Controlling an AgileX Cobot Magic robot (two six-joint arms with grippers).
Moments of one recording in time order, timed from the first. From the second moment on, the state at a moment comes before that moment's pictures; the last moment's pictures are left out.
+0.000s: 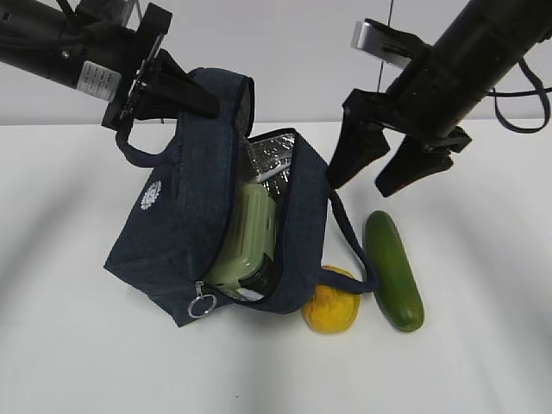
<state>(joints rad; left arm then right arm) -0.16 1.84 -1.44 -1.12 1.12 0.60 0.23 1.83 -1.50 0.57 1.21 -0.36</state>
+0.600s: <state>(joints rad) -0.16 1.83 -1.44 -0.95 1.06 0.56 0.23 1.84 -1.42 0.20 1.09 -0.11</state>
